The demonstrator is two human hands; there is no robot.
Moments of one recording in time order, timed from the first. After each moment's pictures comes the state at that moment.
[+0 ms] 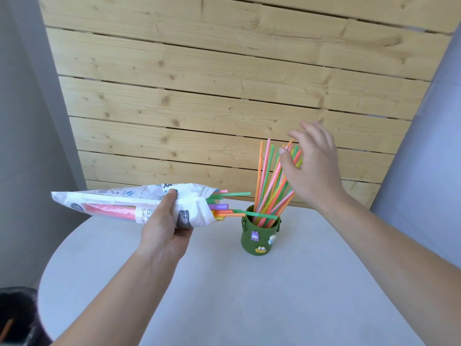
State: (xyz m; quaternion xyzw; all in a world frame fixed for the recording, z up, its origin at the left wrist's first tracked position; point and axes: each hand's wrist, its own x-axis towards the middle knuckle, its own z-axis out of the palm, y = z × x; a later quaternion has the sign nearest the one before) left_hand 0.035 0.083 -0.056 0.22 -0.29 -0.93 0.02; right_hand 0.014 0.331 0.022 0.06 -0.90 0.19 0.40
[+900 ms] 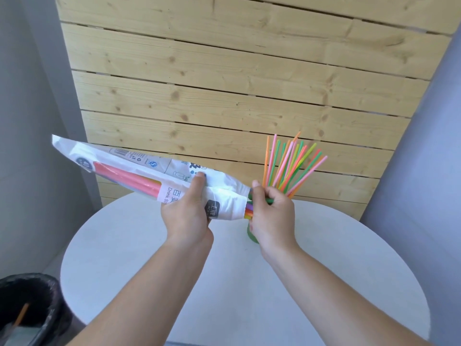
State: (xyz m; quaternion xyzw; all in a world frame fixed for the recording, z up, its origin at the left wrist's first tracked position) left_hand 0.069 0.103 -0.033 0.18 -0.38 -0.90 0.10; right_hand 0.069 0.227 -0.056 -0.09 -0.72 0.64 0.24
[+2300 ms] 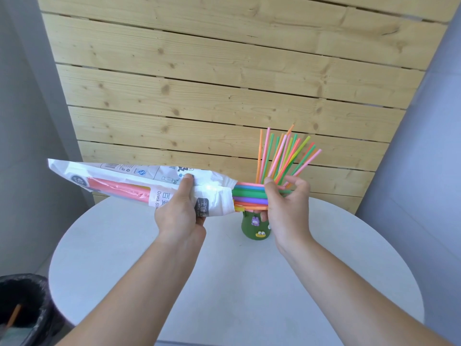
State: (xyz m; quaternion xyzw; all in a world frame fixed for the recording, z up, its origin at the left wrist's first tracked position) left_hand 0.060 0.105 -0.041 0.25 -0.34 -0.90 0.06; right_hand 0.063 0.266 -0.053 -0.11 -0.65 0.70 0.26
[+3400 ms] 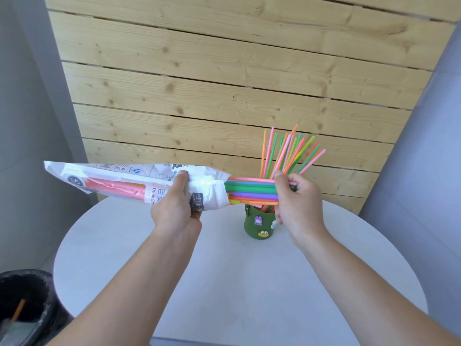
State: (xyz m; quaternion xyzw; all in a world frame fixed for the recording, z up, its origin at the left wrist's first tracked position) left_hand 0.053 0.094 -0.038 0.27 -0.32 -0.91 0.07; right_hand 0.062 0.283 -0.046 -0.07 -0.74 0.61 0.26
